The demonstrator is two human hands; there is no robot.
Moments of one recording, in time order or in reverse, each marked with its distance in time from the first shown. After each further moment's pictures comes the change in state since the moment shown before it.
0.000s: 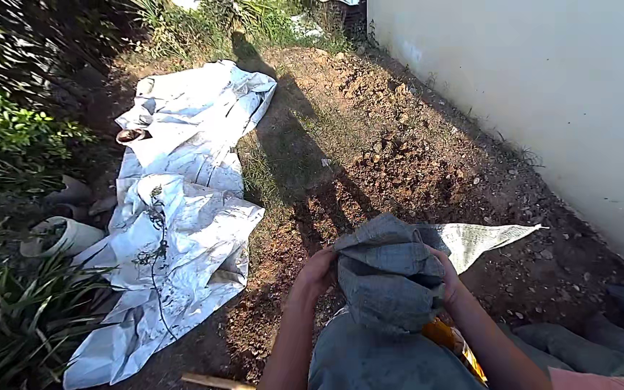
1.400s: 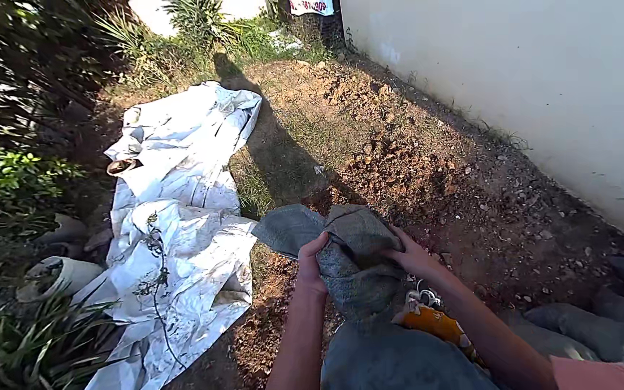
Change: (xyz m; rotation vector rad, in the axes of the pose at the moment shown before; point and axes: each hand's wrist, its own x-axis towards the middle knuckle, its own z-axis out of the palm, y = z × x) left_hand -0.048 0.050 0.026 -0.668 -0.576 0.278; right_hand 0.011 0.004 0.056 -1.139 0.292 -0.224
